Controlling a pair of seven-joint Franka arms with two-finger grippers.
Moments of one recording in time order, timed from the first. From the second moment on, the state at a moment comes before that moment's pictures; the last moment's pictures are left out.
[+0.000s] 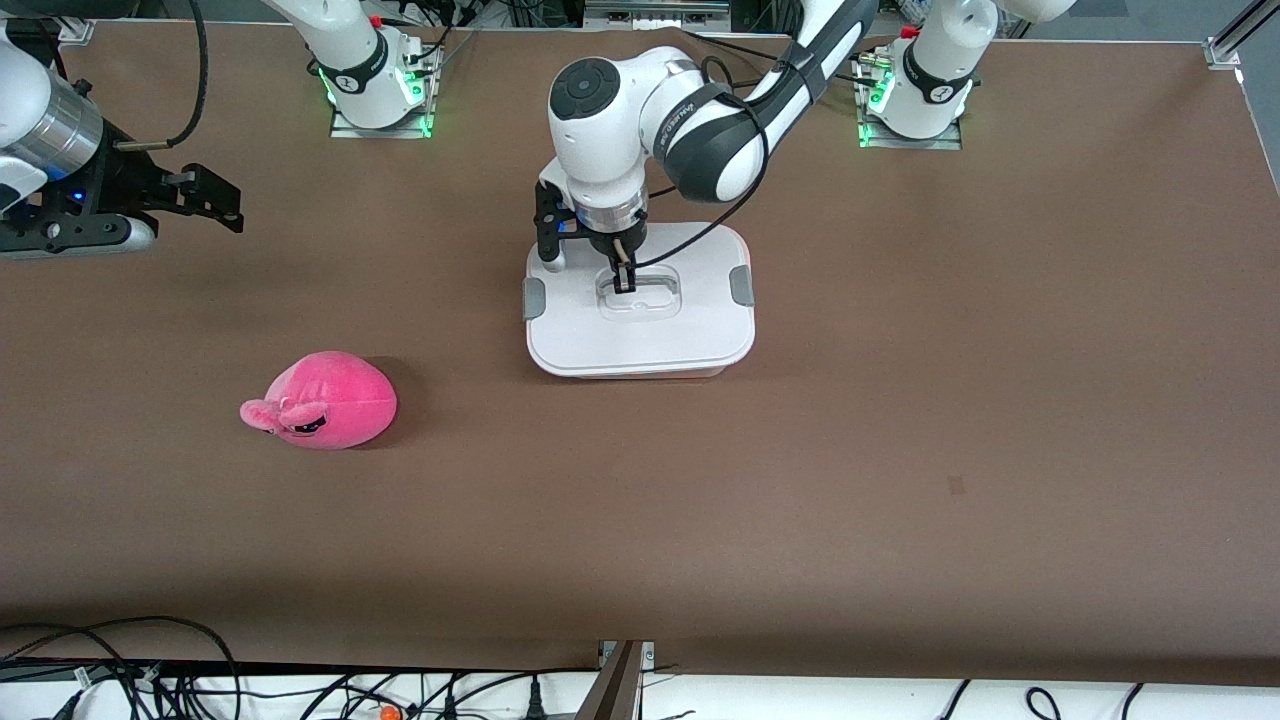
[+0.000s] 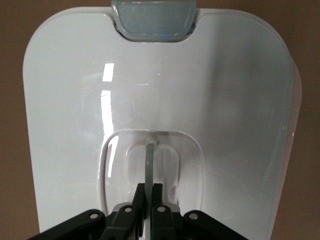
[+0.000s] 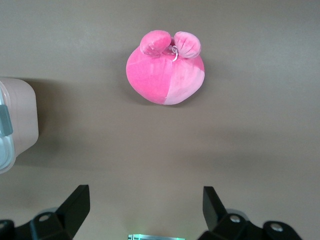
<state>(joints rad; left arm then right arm) -0.79 0.60 -0.12 -1.38 0.19 1.96 0.46 0.16 -0.05 -0.07 -1.71 -0.01 1.58 0.01</state>
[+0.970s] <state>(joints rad) -0.33 0.51 -0.10 -1.23 0.02 1.53 0.64 0.16 -0.05 -0.07 -1.71 0.01 1.58 -0.01</state>
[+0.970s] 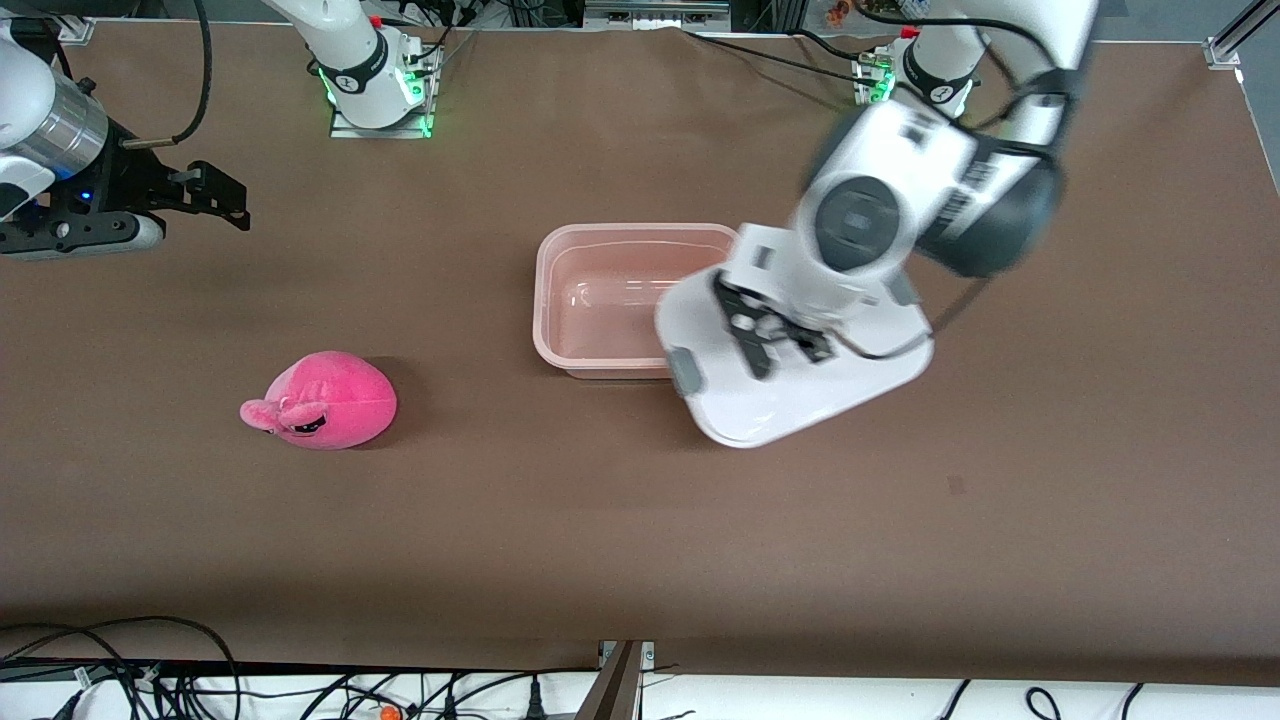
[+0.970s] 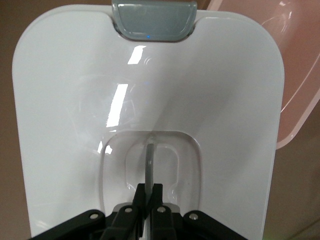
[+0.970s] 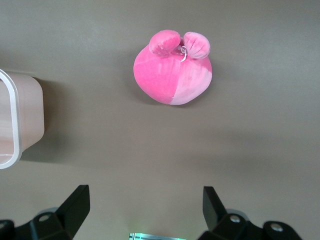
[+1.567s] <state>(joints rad) 0.08 0.47 -0.09 -1.23 0.02 1.50 0.87 0.16 0.00 -0.07 -1.71 0.01 1.60 -0.02</state>
